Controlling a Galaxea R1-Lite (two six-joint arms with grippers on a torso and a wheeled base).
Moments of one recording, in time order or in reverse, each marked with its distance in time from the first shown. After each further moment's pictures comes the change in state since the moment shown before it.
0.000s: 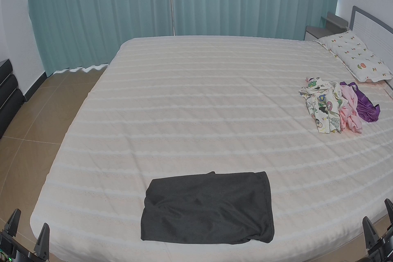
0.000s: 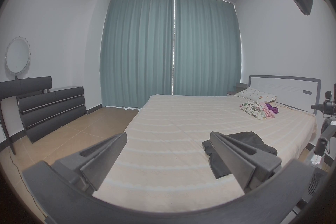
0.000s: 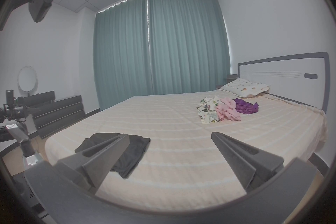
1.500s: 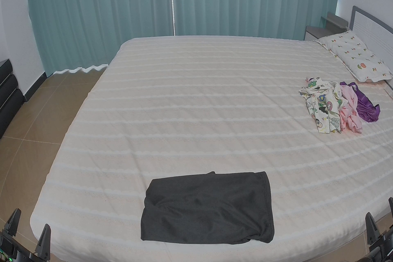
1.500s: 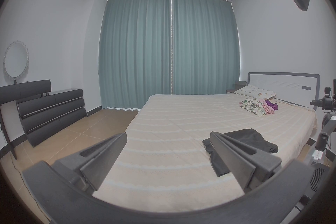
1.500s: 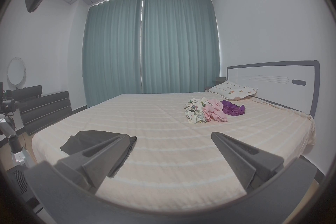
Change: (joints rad) left arm 0.001 0.003 0.000 0.001 -0.009 0.033; right arm 0.000 0.002 0.006 0.000 -0.110 -0.046
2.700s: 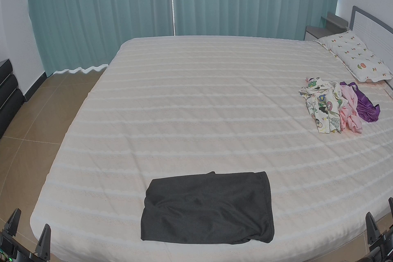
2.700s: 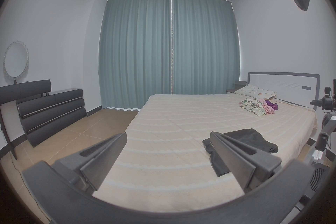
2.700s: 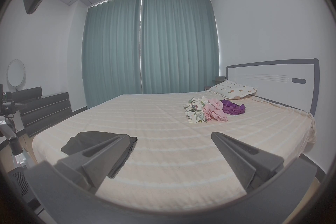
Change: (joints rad) left arm 0.000 0.001 0.000 0.000 0.000 0.000; right arm 0.000 0.001 0.000 -0.001 -0.001 0.011
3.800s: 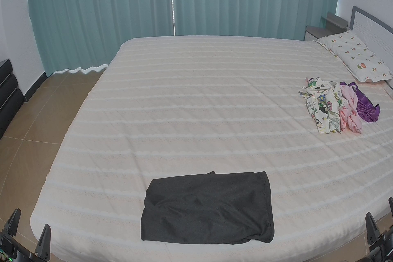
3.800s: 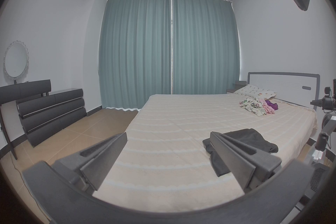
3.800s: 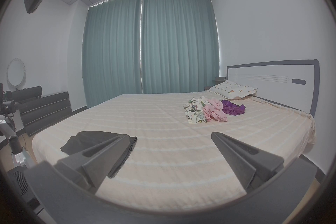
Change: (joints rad) left arm 0.000 0.000 0.000 0.000 0.000 0.000; right arm 0.000 0.000 0.000 0.000 0.000 -0.005
